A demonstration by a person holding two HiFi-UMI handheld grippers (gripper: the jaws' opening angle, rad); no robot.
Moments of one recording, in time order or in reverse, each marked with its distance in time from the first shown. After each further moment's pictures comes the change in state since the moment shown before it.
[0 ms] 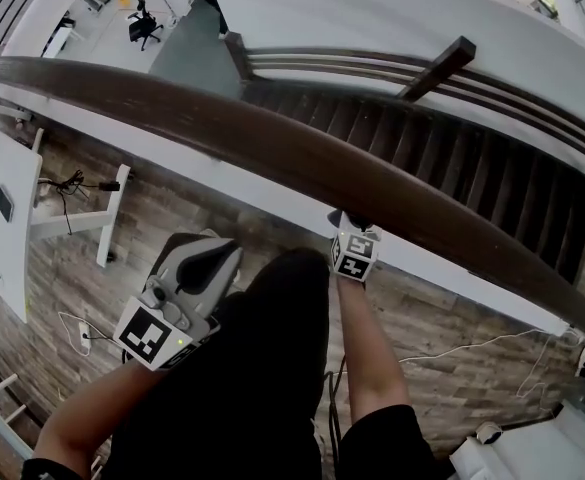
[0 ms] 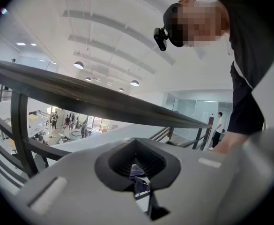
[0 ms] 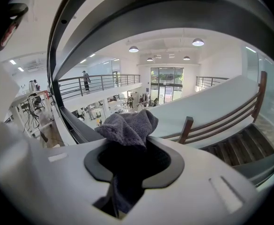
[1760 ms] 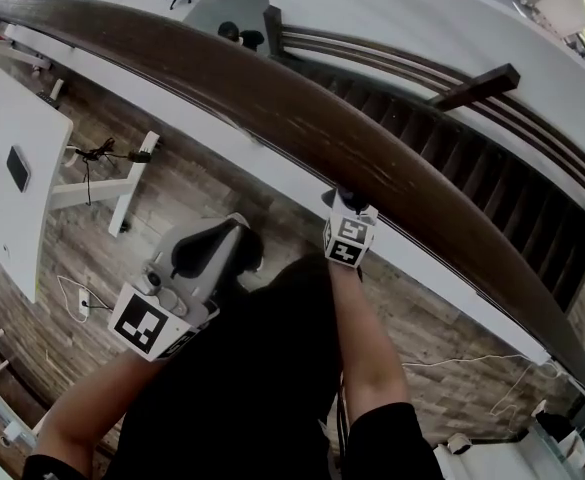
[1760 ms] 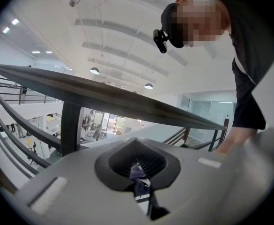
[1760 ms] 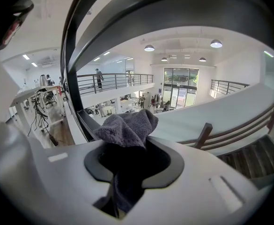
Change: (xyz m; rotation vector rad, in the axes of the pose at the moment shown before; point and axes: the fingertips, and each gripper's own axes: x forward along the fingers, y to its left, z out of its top) left arm -0.072 0.110 0.014 -0.030 -0.037 0.171; right arm 0.054 0.154 0.044 -0.105 0.005 0.116
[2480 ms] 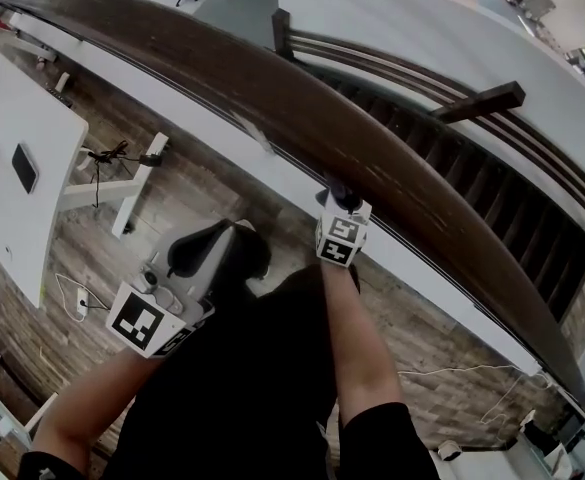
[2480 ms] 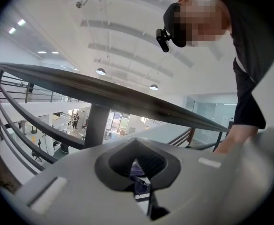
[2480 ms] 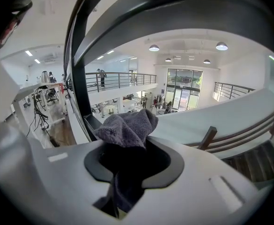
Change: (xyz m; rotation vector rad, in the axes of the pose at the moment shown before) left arm -0.026 0.052 -0.004 -0.017 -0.007 0.046; right arm 0.029 0.054 0.021 -0.032 0.006 0.020
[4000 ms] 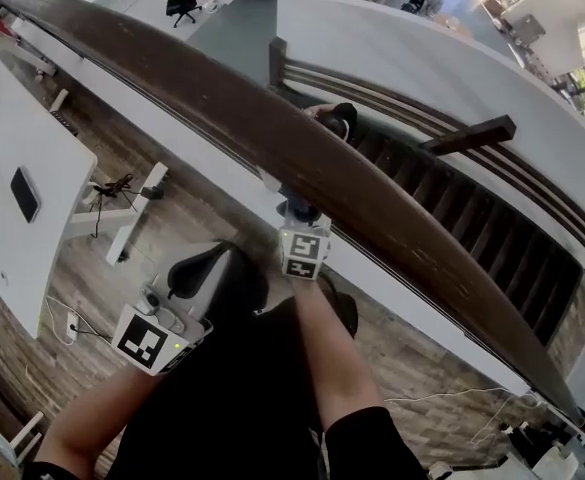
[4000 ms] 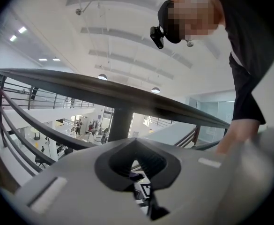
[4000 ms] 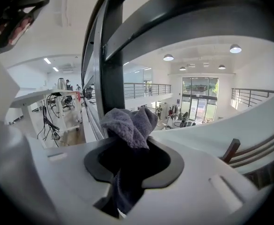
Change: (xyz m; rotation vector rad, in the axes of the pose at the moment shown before) left arm -0.002 0.050 0.001 0.041 -0.058 0.032; right arm 0.053 0.115 0.055 -0.063 -0.141 0.180
